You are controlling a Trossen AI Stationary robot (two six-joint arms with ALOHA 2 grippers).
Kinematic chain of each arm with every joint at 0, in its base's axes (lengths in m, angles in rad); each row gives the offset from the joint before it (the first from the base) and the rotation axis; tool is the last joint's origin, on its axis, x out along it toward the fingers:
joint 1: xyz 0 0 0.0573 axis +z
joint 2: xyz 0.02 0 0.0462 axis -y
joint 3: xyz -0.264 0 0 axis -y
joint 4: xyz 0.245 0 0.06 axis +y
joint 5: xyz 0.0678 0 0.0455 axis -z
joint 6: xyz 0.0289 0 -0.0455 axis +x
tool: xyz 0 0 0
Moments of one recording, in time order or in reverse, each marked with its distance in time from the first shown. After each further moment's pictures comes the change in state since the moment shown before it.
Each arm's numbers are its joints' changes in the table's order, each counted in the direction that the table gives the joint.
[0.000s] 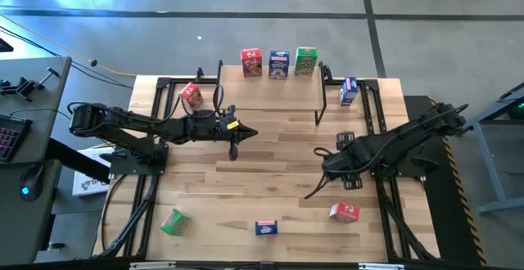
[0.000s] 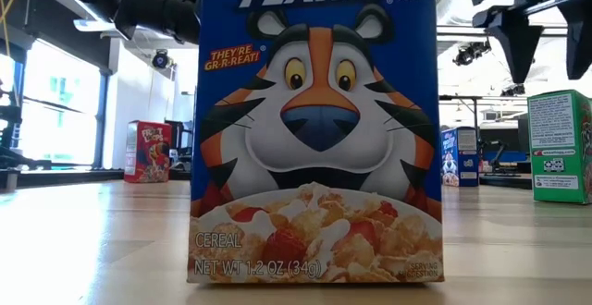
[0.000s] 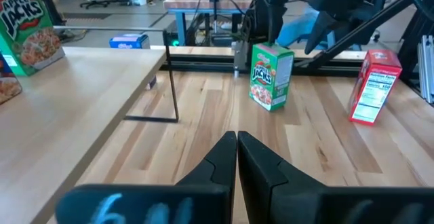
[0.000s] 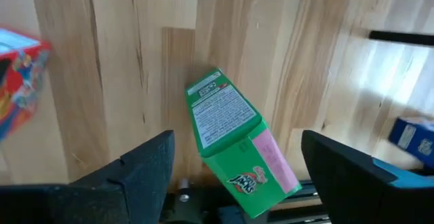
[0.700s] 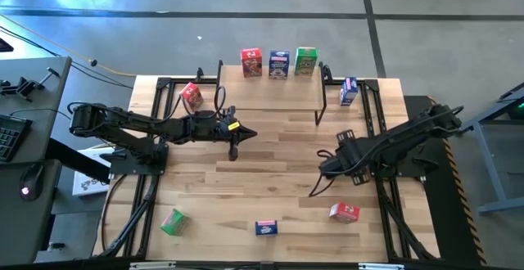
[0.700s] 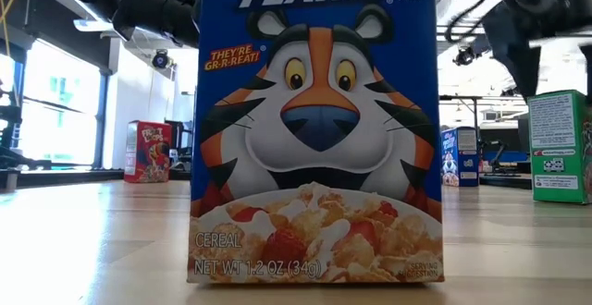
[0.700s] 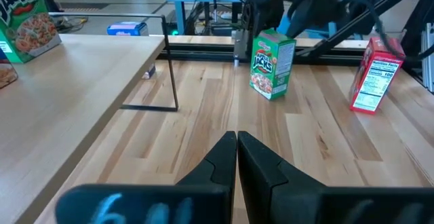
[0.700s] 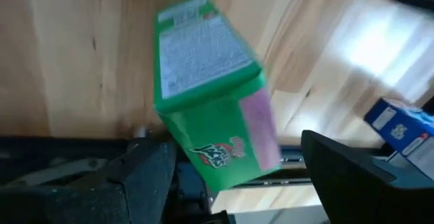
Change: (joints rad) left arm -0.002 0.000 0.000 0.038 0.000 0.001; right arm -0.042 -0.053 -0.097 0.089 0.018 -0.196
